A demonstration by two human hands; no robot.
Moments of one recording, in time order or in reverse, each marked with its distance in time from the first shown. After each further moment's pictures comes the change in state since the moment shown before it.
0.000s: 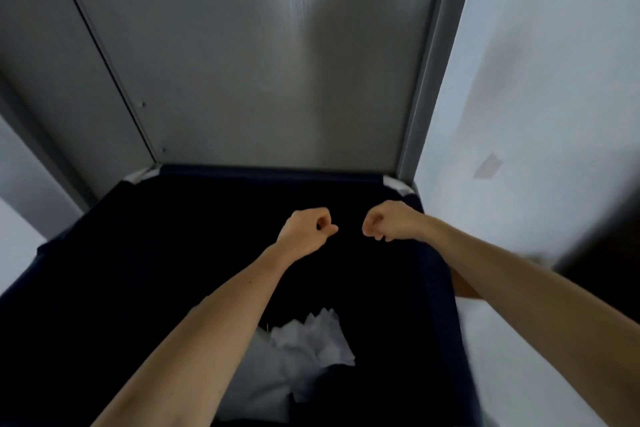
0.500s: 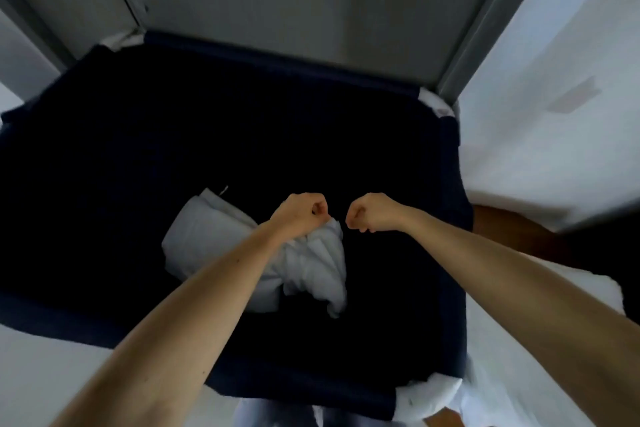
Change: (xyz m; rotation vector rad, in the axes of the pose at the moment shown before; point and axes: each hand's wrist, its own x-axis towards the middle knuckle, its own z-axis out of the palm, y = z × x) left_hand -0.036 -0.072 0.087 -0.022 -0.253 -0.226; right_hand 0.035 0.058 0.116 -0.044 -0.405 0.099
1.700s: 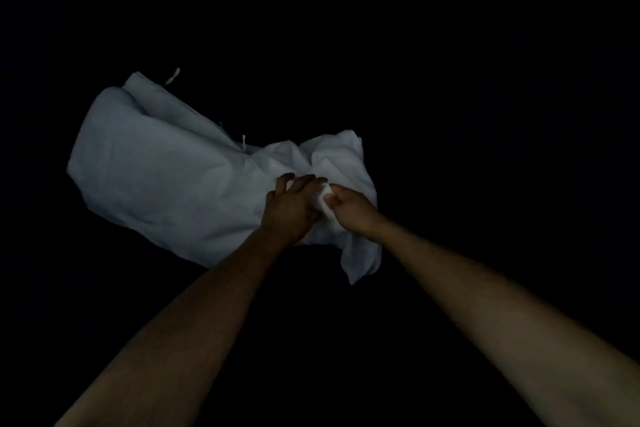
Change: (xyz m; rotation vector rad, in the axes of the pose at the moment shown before) left_hand 0.154 -0.238 0.253 0.130 -0.179 -0.165; right_hand 0.276 0.161 0.225 0.292 -0.080 0.164
